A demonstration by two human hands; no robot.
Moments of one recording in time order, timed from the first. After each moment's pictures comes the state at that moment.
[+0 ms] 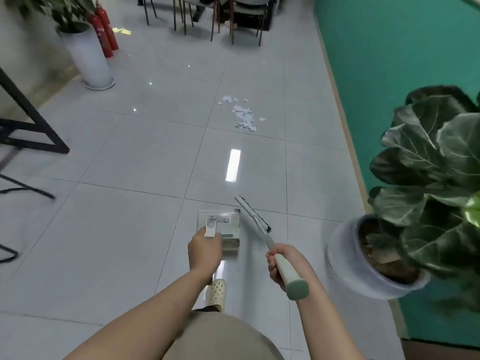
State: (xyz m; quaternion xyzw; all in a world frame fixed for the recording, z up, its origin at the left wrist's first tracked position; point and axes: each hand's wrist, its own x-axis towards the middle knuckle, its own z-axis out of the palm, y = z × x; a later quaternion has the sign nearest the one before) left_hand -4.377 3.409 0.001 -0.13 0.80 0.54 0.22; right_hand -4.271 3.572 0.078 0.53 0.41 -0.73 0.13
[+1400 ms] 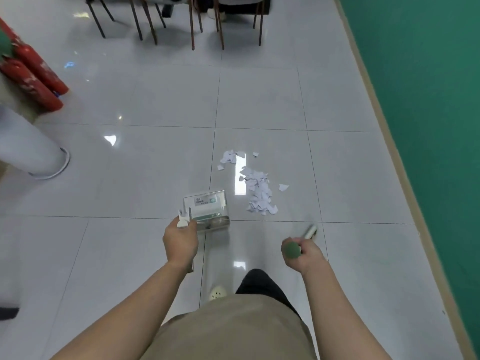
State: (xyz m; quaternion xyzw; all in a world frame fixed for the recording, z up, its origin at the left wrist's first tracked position) left_hand -5.440 3.827 0.002 -0.17 0.84 0.48 0.16; right_hand -5.294 4.055 0.005 0.64 0.02 -0.76 -0.07
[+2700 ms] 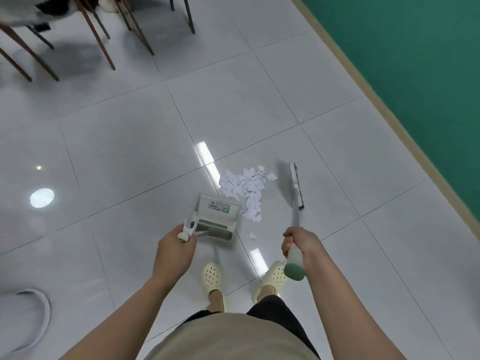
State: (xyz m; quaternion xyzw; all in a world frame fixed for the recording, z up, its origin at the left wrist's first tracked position) left_hand -6.091 3.891 -0.019 0.20 0.85 0.31 0.37; right_hand -5.872 4.069 0.016 0.72 0.09 -0.68 -0.09
